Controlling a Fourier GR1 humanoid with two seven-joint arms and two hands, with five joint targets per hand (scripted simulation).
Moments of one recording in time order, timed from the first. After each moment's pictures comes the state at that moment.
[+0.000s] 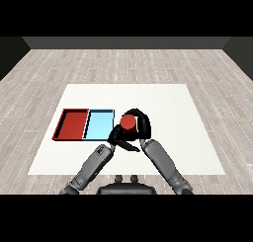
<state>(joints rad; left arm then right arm) -0.36 0.00 -0.52 -1.36 0.28 0.18 -0.18 -0.43 0.00 0.44 -1.58 -0.05 -0.52 -0.18</state>
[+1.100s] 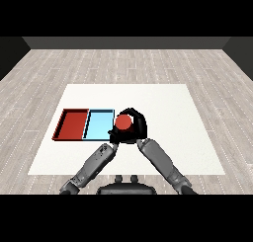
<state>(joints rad) -0.41 0.01 -0.58 -1.31 0.35 0.50 -0.22 -0.49 0.00 0.50 -1.56 -0.11 -0.57 -0.18</state>
